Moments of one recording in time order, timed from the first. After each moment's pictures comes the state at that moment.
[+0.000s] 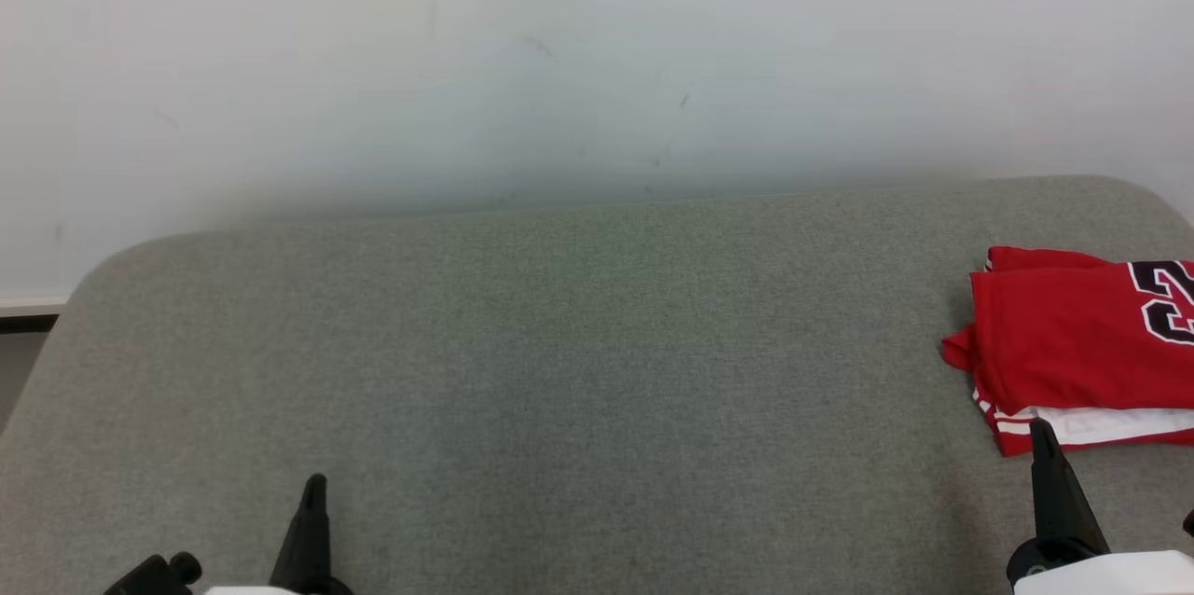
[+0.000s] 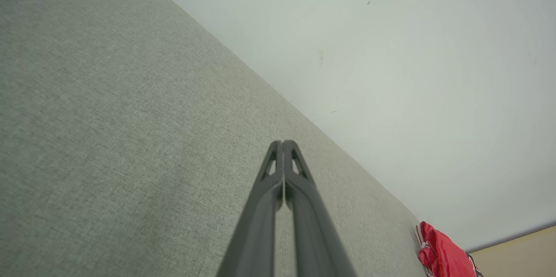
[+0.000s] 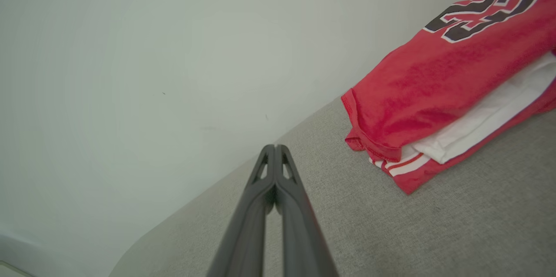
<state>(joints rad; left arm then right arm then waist) -0.02 0.04 0.03 0.24 -0.78 -0.10 -0.11 -0.06 -0.10 0.03 0.21 0.89 0.13 -0.11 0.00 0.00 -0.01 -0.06</state>
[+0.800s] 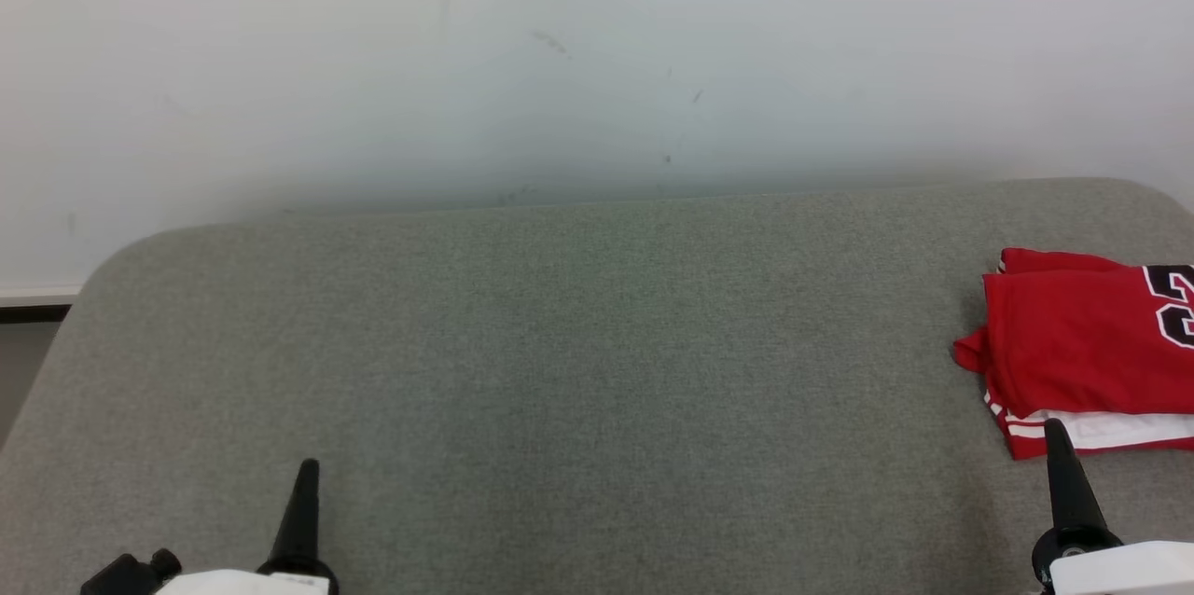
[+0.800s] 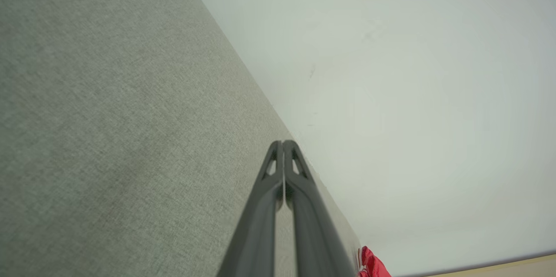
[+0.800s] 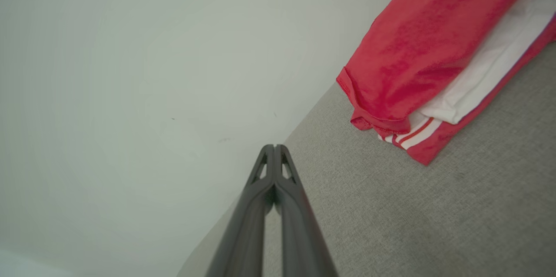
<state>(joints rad) -0.05 0.04 0.06 0.24 -1.07 -0.11 -0.03 -0.08 -0.08 -0.01 0.22 1.14 0.13 -0.04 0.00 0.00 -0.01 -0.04</state>
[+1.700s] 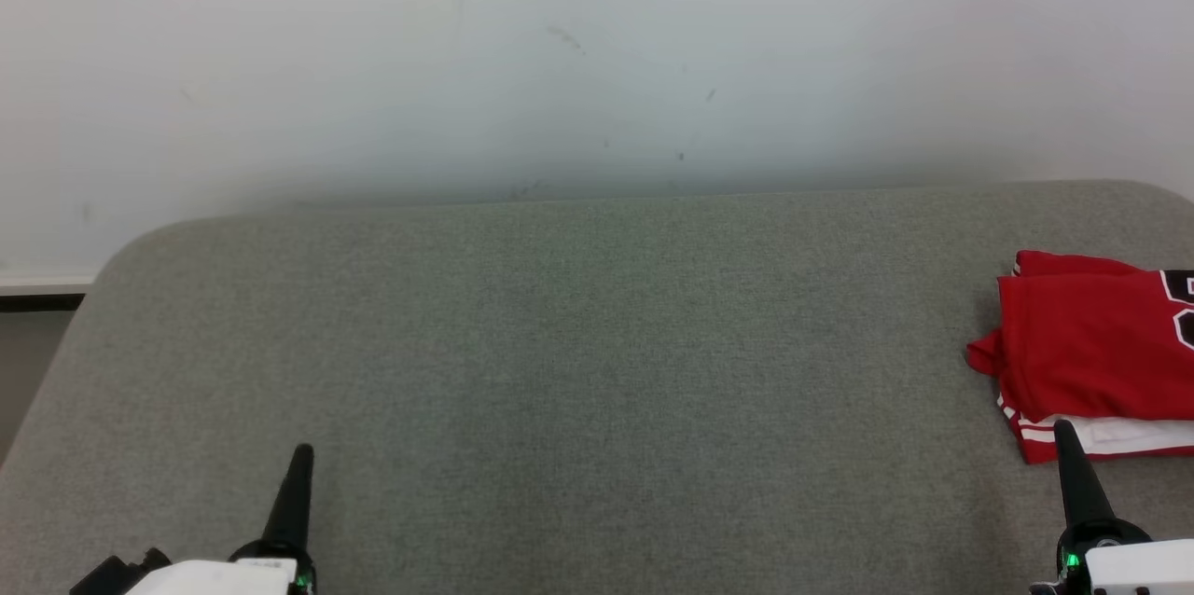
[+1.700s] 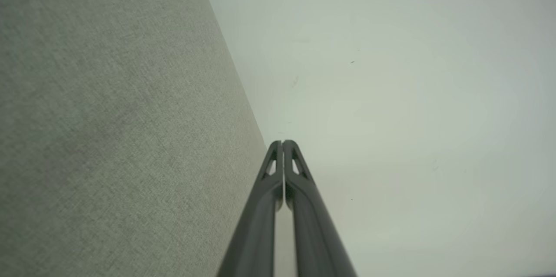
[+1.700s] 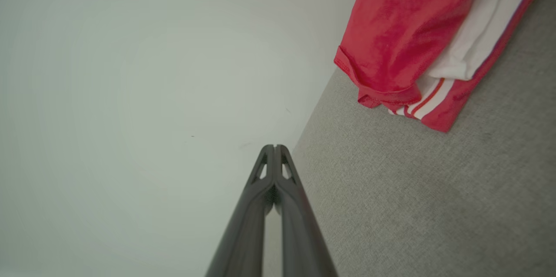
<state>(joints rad) -0.08 0.04 0.09 0.24 -1.32 -0.12 0.03 -0.09 -0.07 -0.06 0.23 1.36 0.13 0.03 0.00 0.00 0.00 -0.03</state>
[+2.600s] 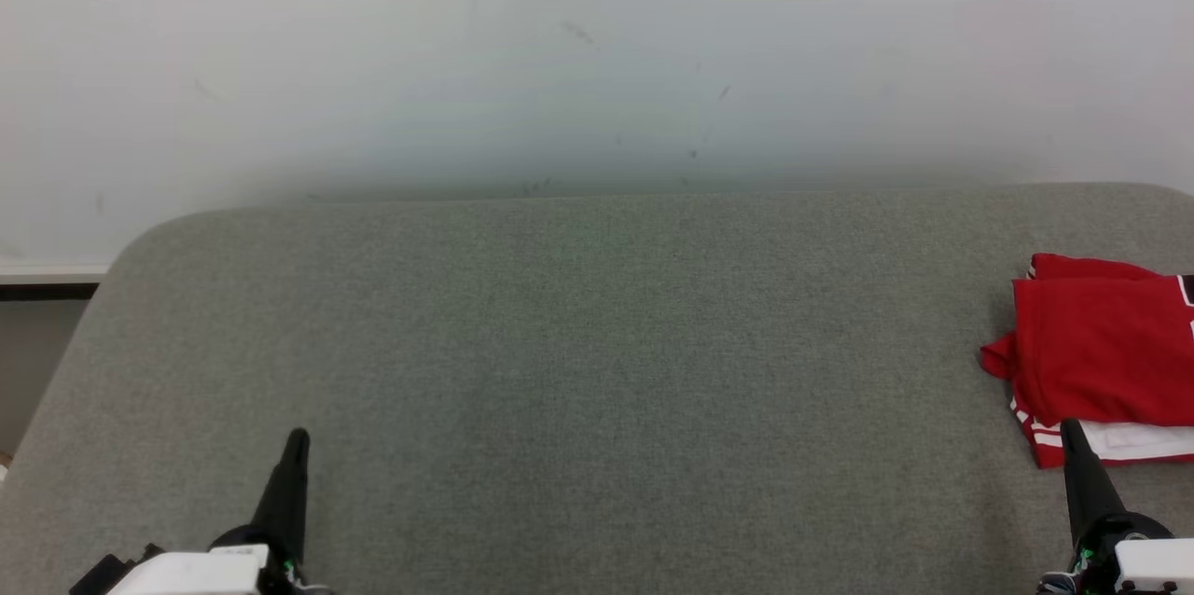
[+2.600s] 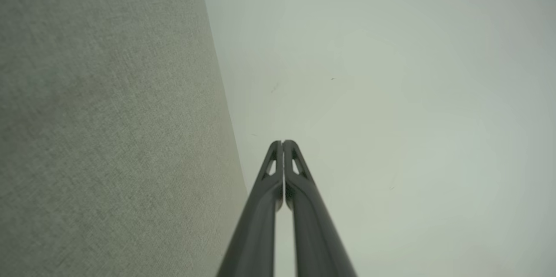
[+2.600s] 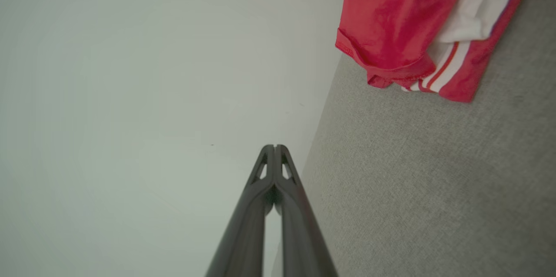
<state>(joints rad) -0.10 0.05 0.10 0.25 -1.52 -0.12 0.09 -0.10 -0.06 -0.09 0.24 1.54 0.13 0.09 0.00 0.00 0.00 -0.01</state>
